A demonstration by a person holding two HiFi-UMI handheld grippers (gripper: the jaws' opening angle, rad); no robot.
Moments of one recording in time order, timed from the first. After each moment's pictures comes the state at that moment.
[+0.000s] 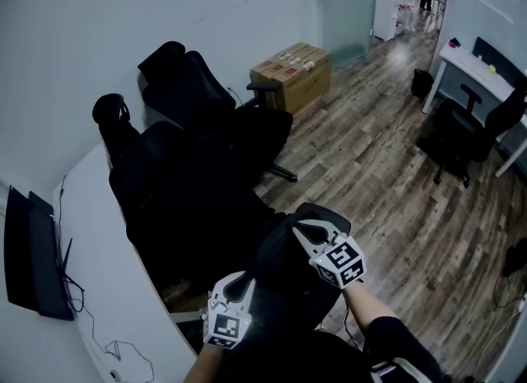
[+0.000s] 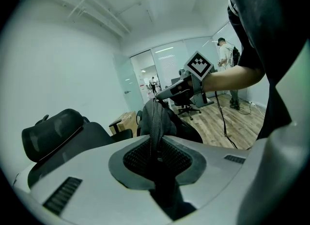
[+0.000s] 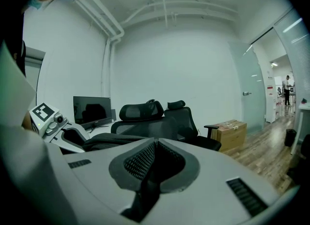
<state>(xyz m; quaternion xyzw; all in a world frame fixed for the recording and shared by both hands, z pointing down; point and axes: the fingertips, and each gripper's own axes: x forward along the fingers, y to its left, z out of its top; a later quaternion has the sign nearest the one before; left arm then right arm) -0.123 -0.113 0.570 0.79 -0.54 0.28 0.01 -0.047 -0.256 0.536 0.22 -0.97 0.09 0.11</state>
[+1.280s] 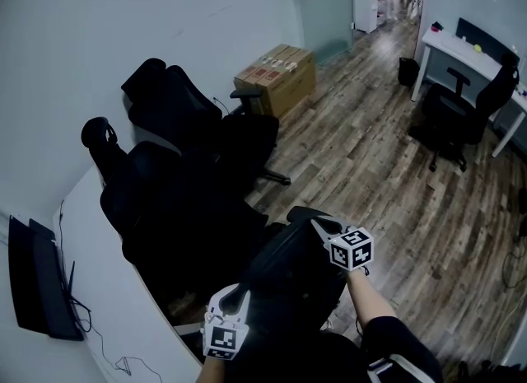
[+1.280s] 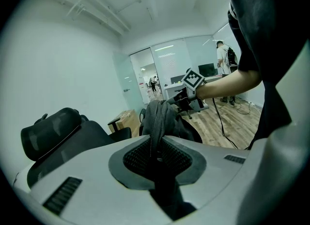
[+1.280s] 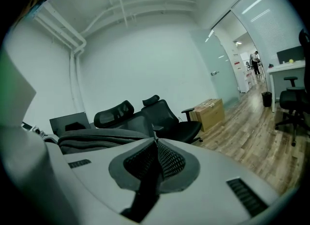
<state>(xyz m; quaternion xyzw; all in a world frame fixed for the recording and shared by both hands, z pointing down) -0.101 -0.115 0.571 0.79 -0.54 0.29 0.02 0.047 -0.329 0.609 0.32 -0.91 0.24 0.08</state>
